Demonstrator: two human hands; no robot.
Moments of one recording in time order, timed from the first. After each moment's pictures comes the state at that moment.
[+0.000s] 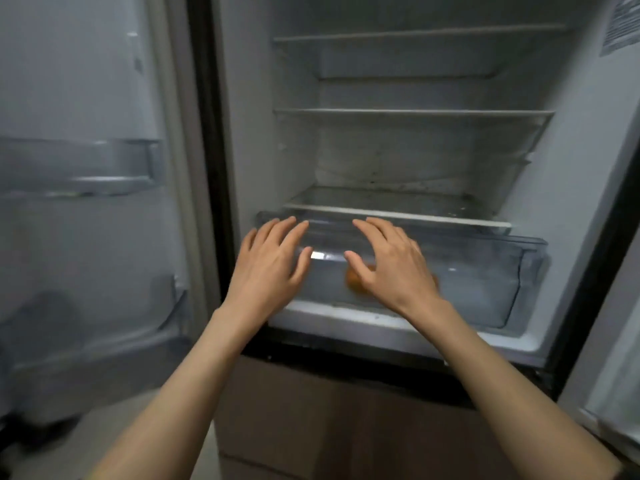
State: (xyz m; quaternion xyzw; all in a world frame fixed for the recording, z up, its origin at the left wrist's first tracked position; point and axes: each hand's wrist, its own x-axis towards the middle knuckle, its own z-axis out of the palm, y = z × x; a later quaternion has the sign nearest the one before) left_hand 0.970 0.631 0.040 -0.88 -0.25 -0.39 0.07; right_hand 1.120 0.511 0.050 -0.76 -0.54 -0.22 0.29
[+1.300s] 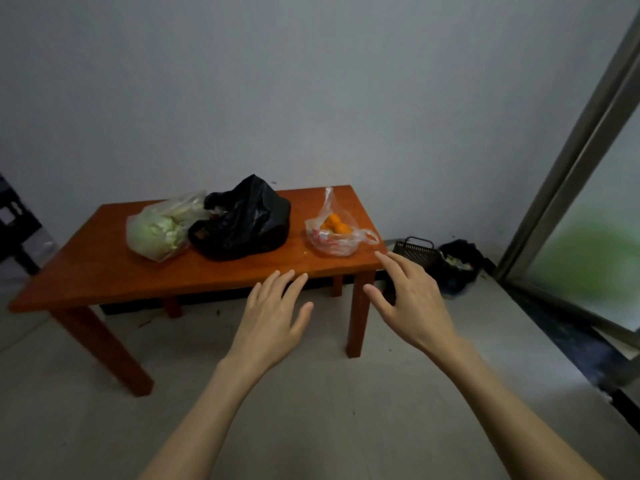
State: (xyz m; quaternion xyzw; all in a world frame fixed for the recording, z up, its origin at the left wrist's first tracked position) left_hand 0.159 0.454 -0.140 -0.57 -0.80 -0.18 0.02; right_hand 0.341 0.581 -0.115 -0.39 -0.89 0.10 0.23
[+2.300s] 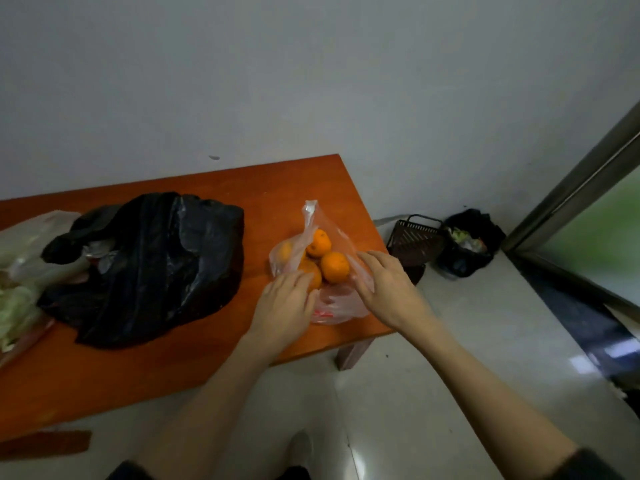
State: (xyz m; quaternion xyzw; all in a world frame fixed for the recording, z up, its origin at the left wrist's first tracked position) left_hand -0.048 0.862 -0.274 -0.62 -0.77 -0.16 -0.07; right_hand 0.112 0.963 -0.252 -0.43 -0.88 0.19 0.12
